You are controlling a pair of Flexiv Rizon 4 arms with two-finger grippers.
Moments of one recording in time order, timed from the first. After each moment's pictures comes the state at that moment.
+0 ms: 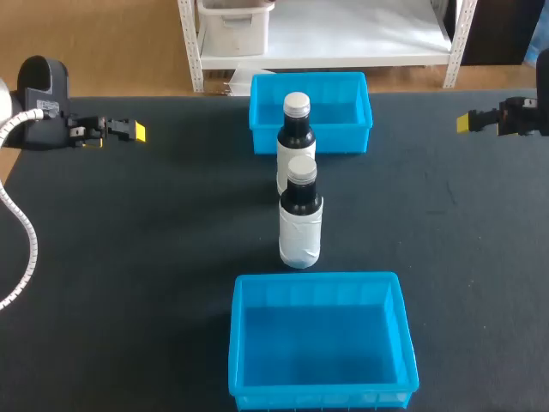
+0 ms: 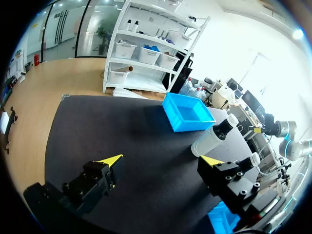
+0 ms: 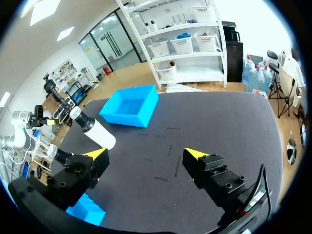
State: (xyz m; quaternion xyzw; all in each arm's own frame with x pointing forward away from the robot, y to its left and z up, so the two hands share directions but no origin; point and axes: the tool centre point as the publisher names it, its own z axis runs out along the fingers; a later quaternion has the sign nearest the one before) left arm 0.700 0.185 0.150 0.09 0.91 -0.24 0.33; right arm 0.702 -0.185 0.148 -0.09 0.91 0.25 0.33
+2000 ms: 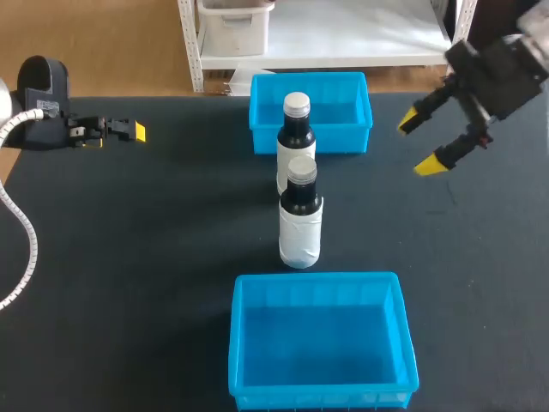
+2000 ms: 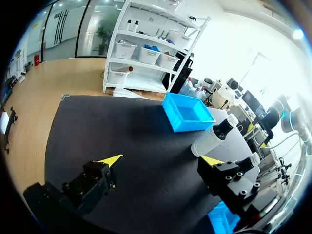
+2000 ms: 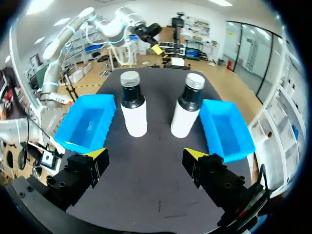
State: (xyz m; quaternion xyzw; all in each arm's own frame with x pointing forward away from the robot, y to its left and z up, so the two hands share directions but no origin) left arm 0.700 0.185 0.150 0.09 0.91 -0.24 0.33; right arm 0.658 -0.078 0.148 -0.68 0.63 0.29 0.23
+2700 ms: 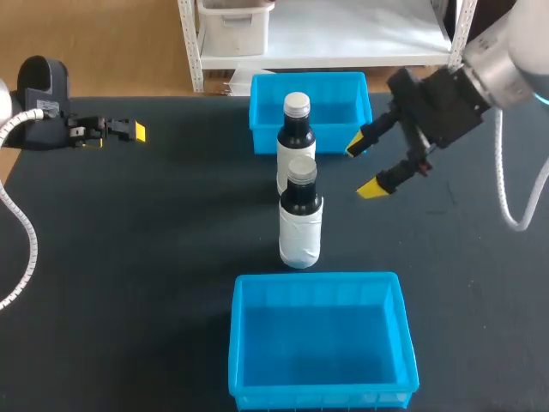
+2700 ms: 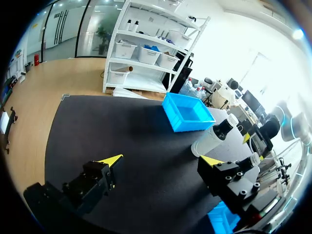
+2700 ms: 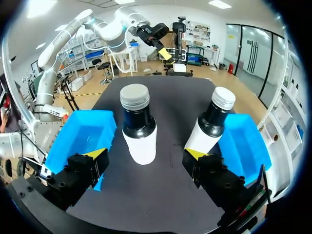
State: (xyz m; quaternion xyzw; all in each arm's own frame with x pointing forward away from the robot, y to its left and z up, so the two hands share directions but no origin) left arm 0.700 0.185 0.150 0.09 0.91 -0.24 0.33; right arm 0.633 -0.001 0.130 -0.65 0.64 0.32 0.26
